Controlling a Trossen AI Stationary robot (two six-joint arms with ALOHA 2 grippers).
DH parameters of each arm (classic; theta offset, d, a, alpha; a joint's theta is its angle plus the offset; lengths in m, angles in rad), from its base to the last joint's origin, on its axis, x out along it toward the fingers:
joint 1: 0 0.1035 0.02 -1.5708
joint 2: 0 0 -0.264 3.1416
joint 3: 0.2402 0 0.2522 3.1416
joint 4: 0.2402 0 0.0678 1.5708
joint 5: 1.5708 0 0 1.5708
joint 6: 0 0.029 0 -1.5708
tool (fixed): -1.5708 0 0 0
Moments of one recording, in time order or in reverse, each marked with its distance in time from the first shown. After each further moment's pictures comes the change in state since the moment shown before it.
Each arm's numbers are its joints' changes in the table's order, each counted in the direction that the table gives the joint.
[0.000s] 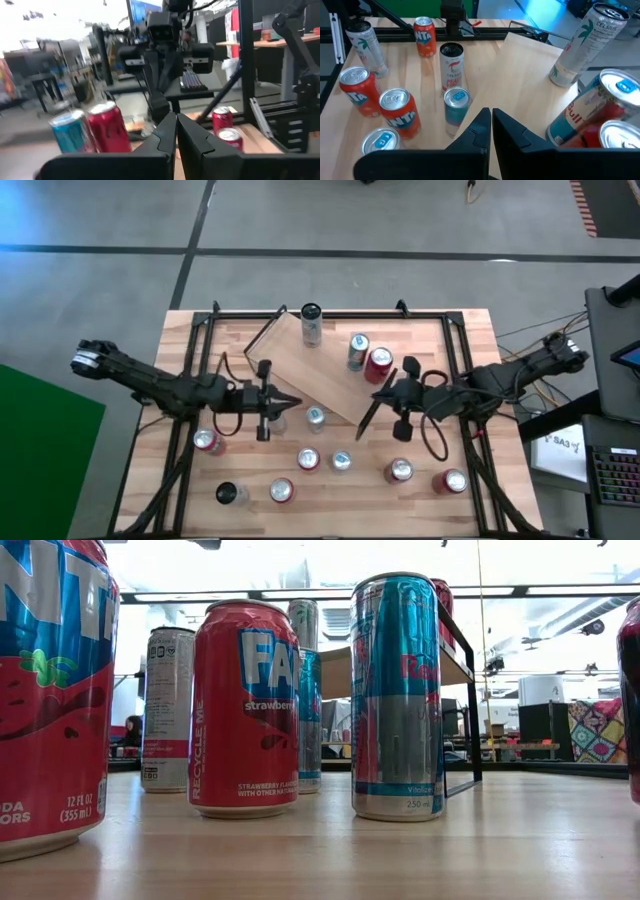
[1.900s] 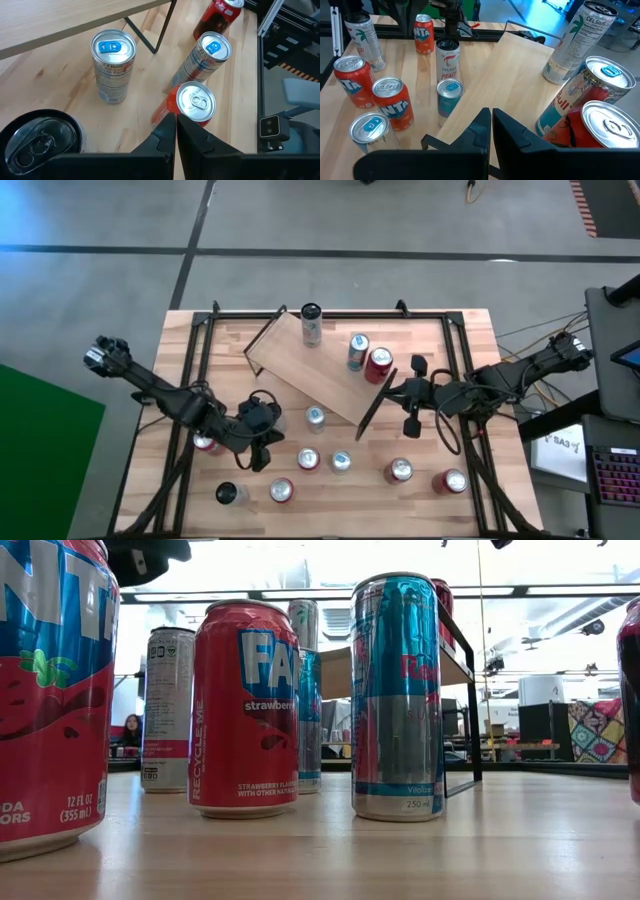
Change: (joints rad) left arm -0.249 0.146 0.359 1.098 0.131 -0.959; right arm -0.001 -0.127 -0.155 -0.075 0.000 -0.068
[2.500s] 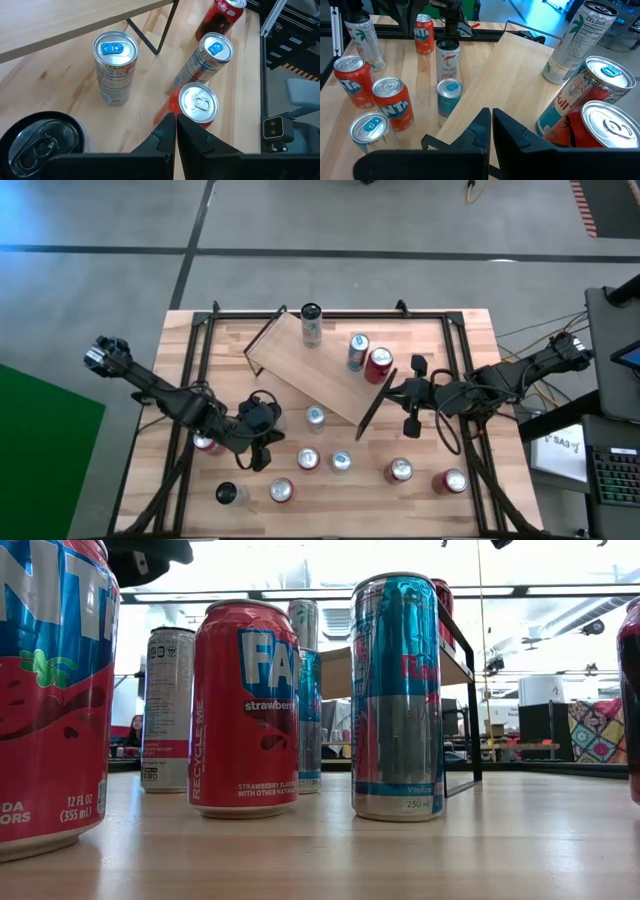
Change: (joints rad) left arm 0.001 0.004 0.000 -0.001 0.011 0.008; right arm 0.000 0.000 0.000 0.000 0.000 0.000
